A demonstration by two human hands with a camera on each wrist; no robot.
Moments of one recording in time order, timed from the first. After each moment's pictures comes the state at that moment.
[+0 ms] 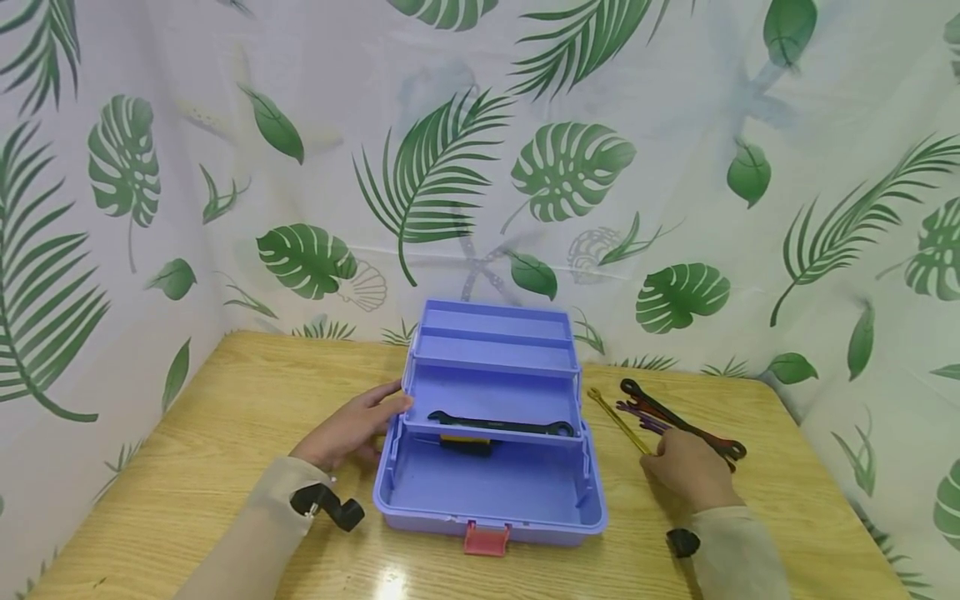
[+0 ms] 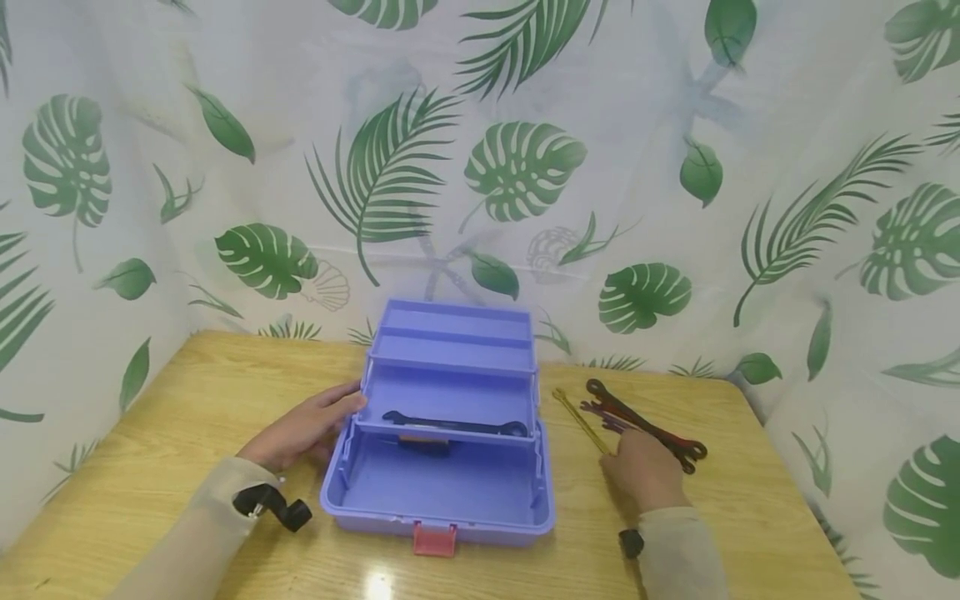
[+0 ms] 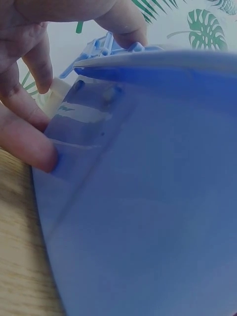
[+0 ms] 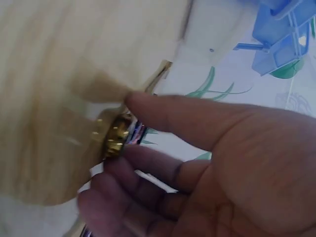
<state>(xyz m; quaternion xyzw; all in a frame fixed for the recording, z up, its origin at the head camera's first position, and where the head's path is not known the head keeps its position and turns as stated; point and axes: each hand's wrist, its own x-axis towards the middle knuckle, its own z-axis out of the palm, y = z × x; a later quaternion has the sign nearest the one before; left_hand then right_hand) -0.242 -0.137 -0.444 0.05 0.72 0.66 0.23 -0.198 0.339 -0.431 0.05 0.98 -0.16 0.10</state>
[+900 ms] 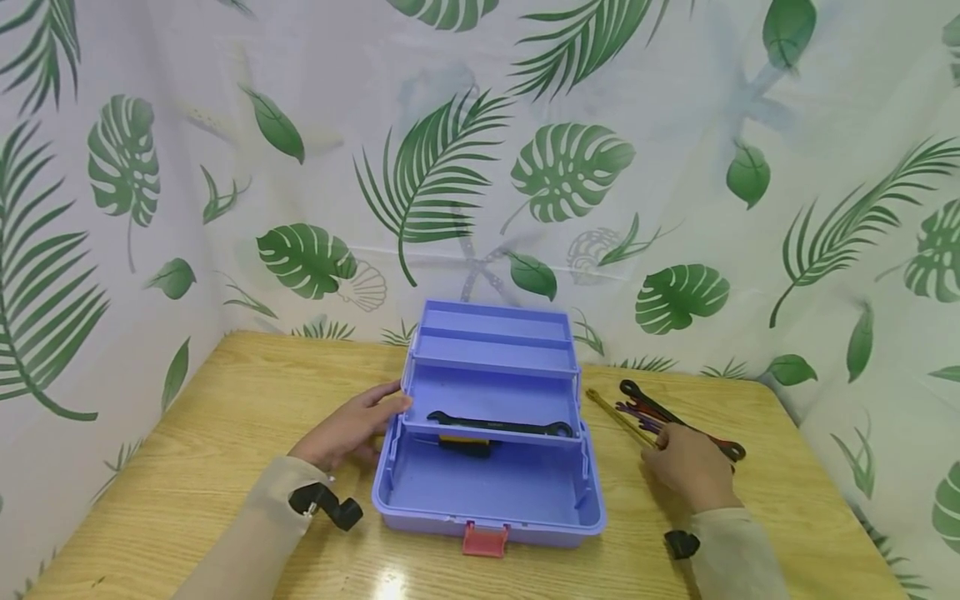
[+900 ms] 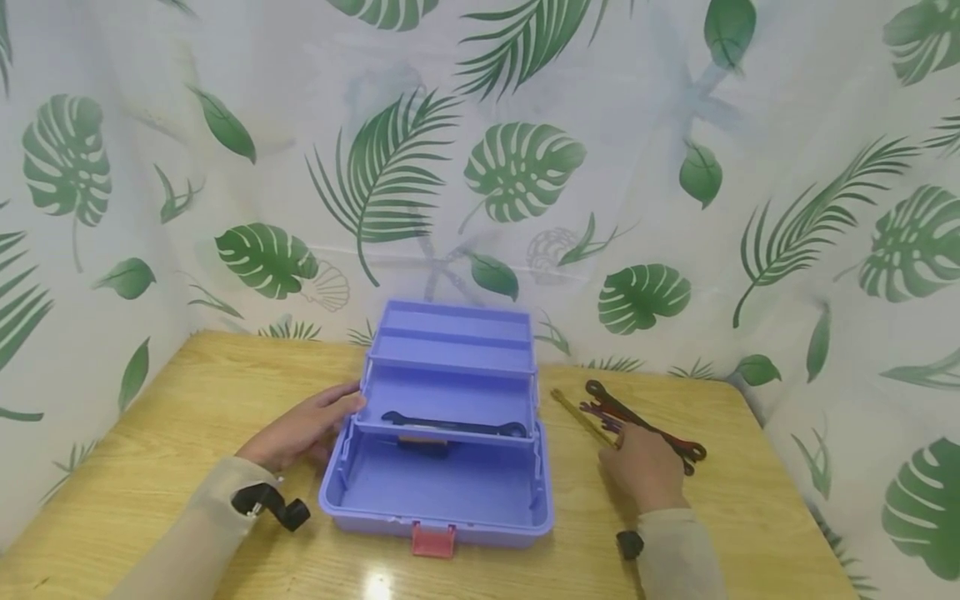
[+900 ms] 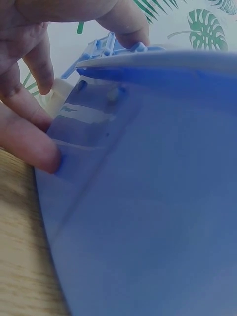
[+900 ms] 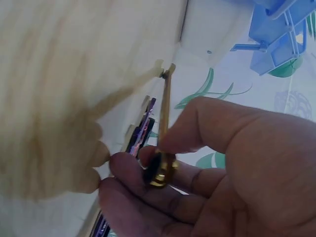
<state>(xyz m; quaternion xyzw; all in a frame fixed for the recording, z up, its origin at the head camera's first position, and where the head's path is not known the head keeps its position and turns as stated) -0.241 -0.138 -0.443 0.05 0.71 0.66 0.24 -0.198 0.337 -0.430 0.08 0.98 -0.16 0.07</state>
